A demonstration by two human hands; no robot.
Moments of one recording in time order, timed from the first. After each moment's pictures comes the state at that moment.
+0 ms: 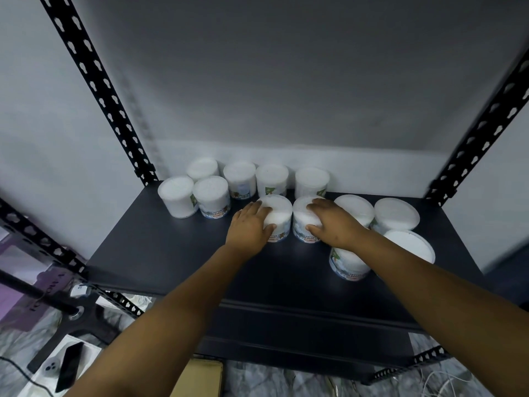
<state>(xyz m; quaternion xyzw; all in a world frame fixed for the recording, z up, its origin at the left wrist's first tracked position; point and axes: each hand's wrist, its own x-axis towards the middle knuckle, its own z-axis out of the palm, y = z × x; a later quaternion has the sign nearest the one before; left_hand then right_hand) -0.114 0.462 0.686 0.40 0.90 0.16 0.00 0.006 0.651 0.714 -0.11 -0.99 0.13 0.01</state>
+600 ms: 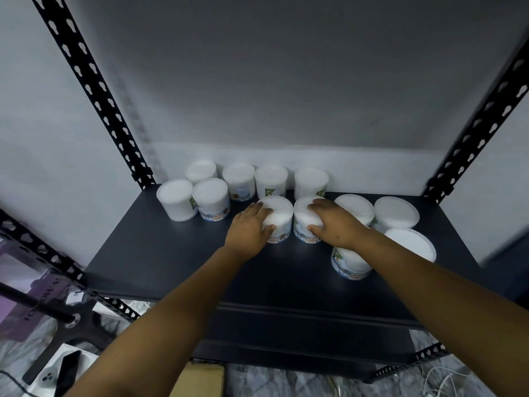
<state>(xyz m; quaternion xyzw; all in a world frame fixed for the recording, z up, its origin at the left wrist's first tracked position) -0.123 0.458 0.683 0.43 0.88 0.20 0.00 0.005 0.648 0.715 -0.12 -0.98 0.14 0.02</state>
